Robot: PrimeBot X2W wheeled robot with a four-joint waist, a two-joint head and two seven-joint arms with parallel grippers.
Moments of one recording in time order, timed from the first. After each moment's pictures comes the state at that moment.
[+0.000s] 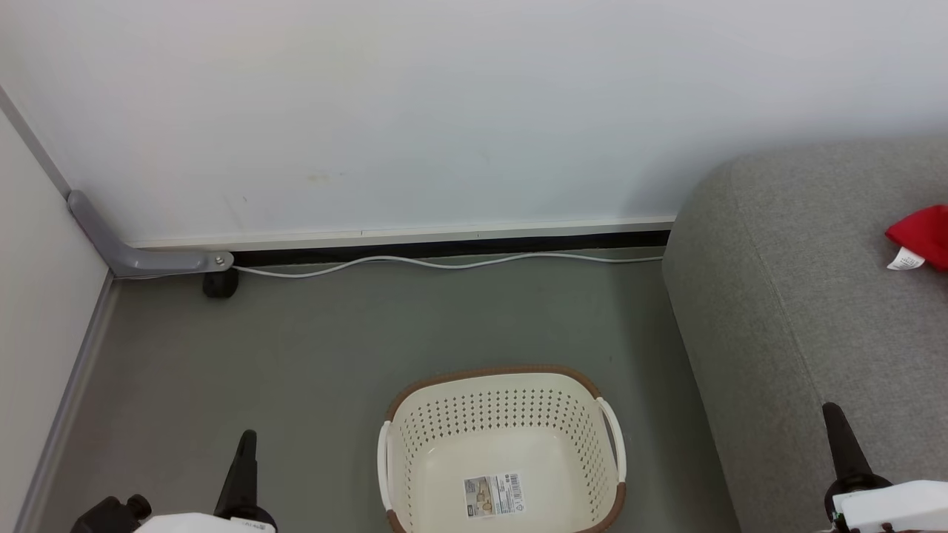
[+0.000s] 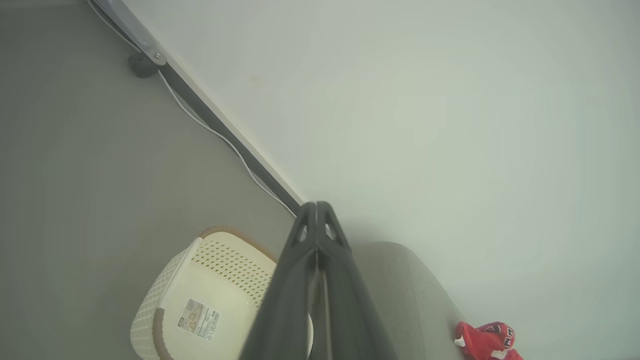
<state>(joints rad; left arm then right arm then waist) 0.07 0.06 -0.04 0.23 -1.10 -0.04 -0.06 0.01 -0.10 -0.06 0.27 1.14 0.13 -0.03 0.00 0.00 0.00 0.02</state>
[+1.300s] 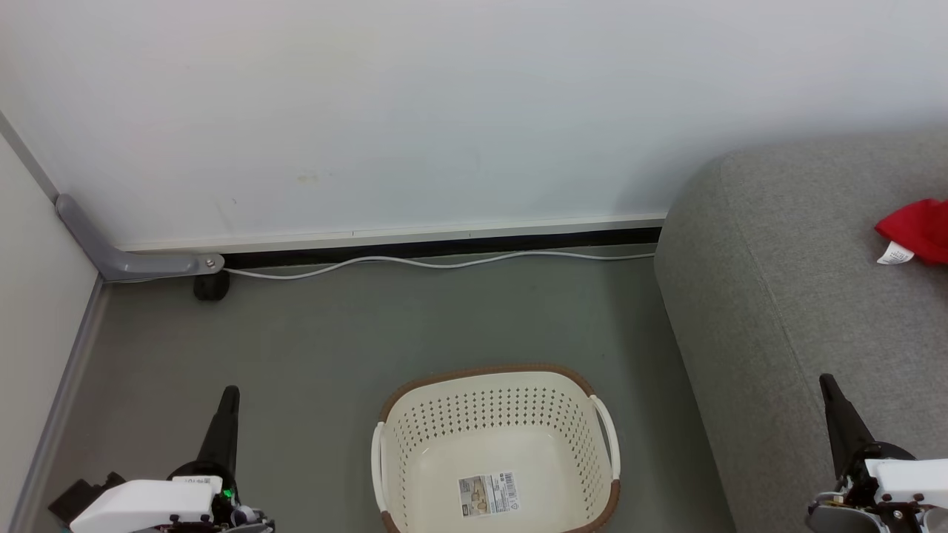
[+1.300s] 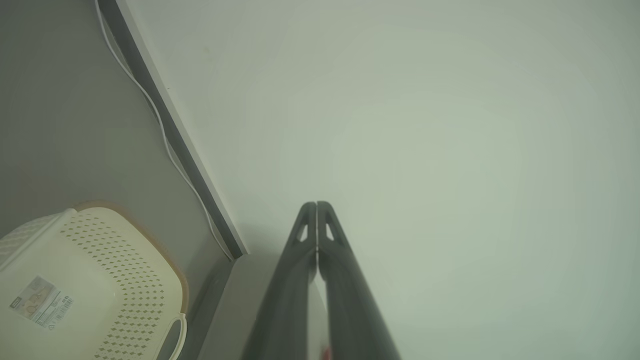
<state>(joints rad) -0.02 0.06 0.03 0.26 -1.53 -0.10 0.05 -0.05 -0.06 -0.12 0.27 1.51 0.13 0.07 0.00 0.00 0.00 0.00</state>
